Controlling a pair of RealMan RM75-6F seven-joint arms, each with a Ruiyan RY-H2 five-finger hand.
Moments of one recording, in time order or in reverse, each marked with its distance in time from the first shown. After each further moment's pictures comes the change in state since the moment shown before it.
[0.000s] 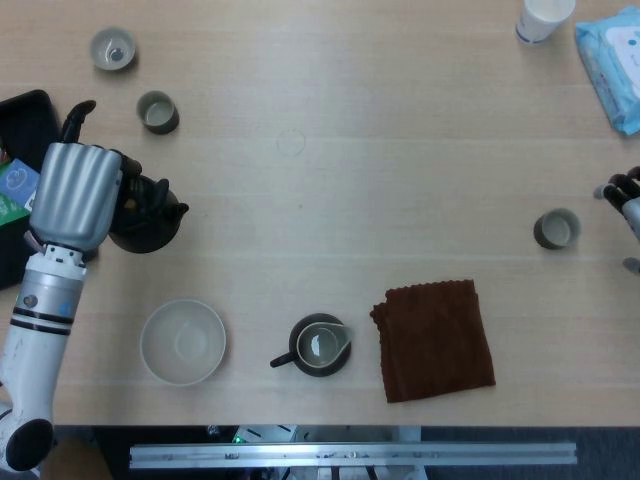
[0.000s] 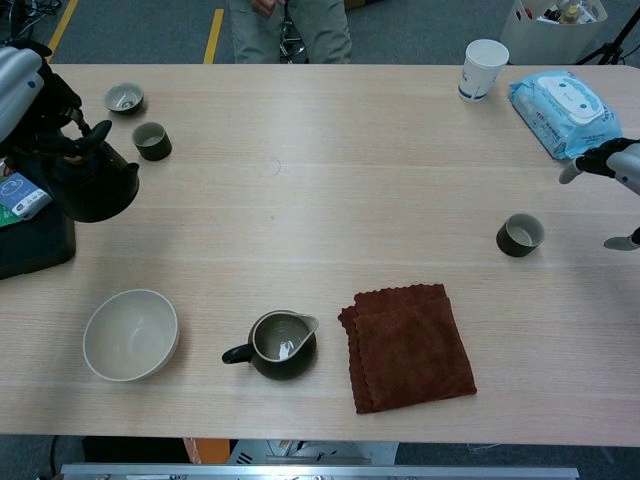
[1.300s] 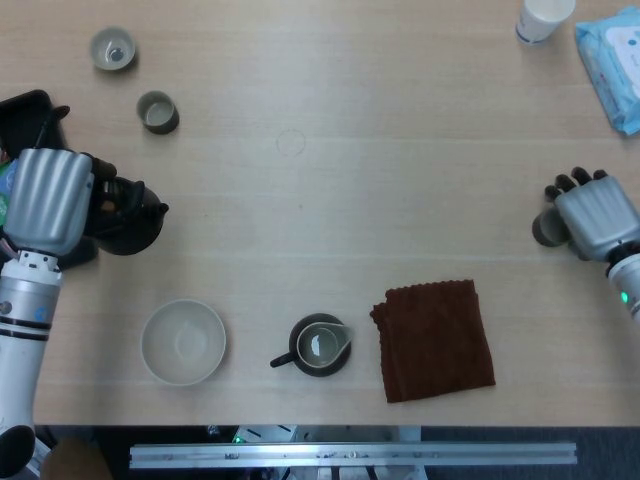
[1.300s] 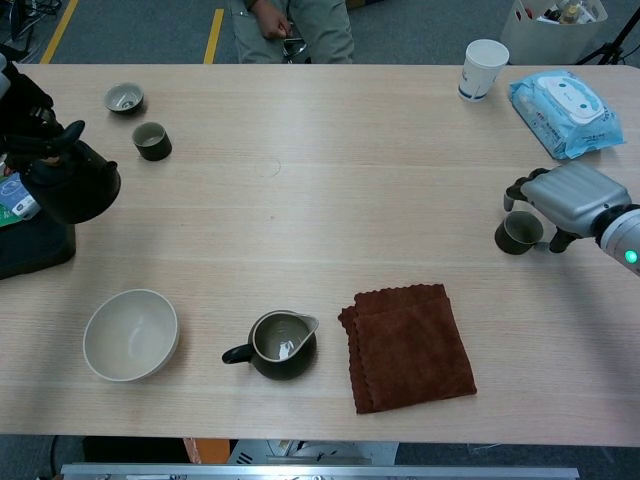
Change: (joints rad) left arm 0.043 0.038 0.003 0.019 0.021 0.009 -0.099; right arm 0.149 -0.306 -0.001 0.201 0.316 -0.089 -0.298
